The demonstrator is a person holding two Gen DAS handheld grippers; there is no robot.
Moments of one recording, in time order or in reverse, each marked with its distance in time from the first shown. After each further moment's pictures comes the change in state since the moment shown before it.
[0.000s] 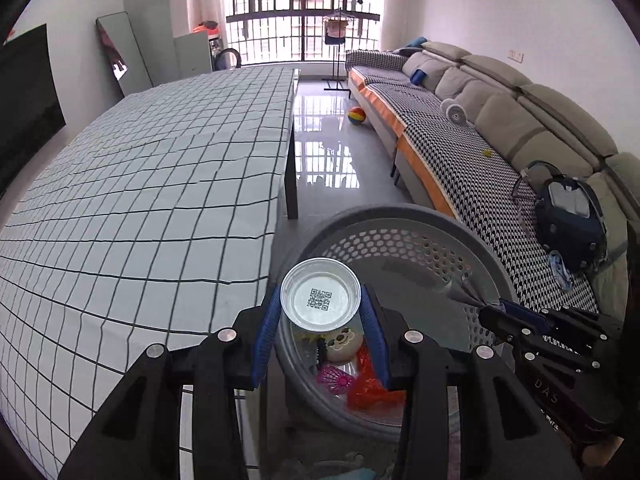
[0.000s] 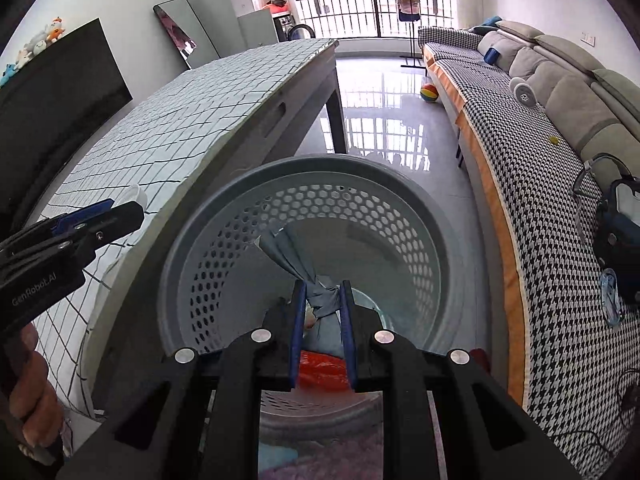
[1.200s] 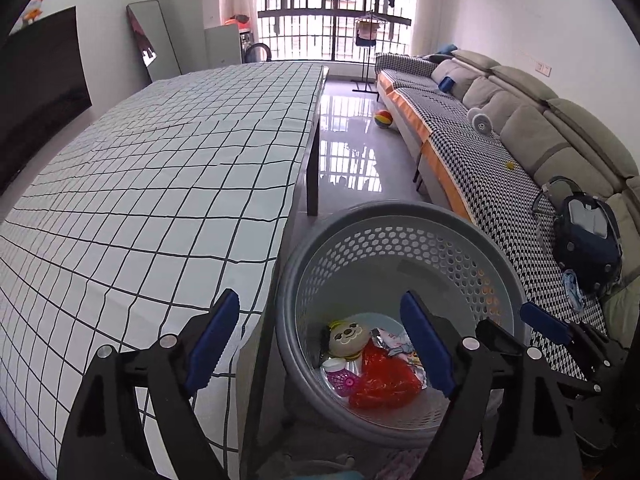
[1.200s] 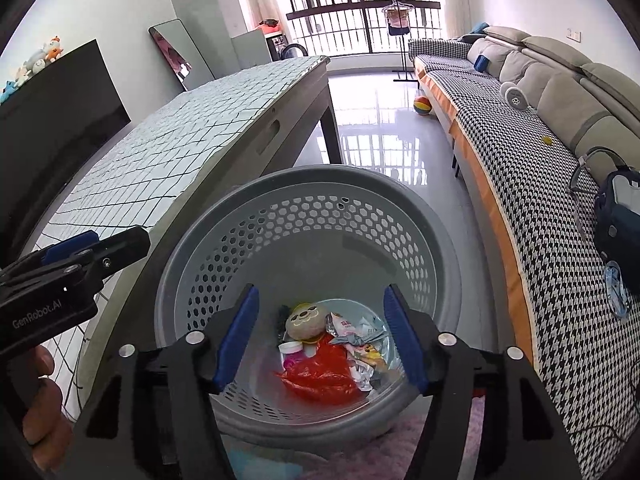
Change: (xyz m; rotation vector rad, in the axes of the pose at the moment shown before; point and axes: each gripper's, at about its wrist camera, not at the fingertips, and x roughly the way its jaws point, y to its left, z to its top) left arm -0.001 0.001 -0.008 -0.091 -0.005 0.085; right arm 0.003 -0.006 -0.008 0.042 -0.083 0.012
